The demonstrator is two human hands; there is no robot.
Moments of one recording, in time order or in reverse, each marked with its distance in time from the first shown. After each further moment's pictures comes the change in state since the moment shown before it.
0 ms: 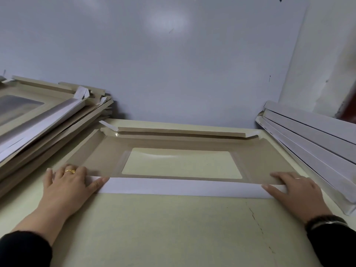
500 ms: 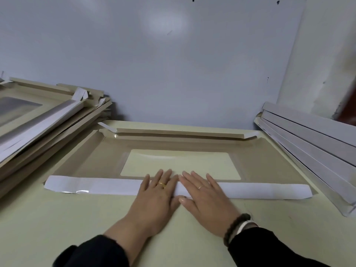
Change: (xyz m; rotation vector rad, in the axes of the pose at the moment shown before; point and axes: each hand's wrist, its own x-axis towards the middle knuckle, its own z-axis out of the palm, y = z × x) left_hand -0.057 0.141 0.016 -0.093 -0.121 0.571; right_hand -0.040 -0.151 0.030 0.019 -0.267 -0.663
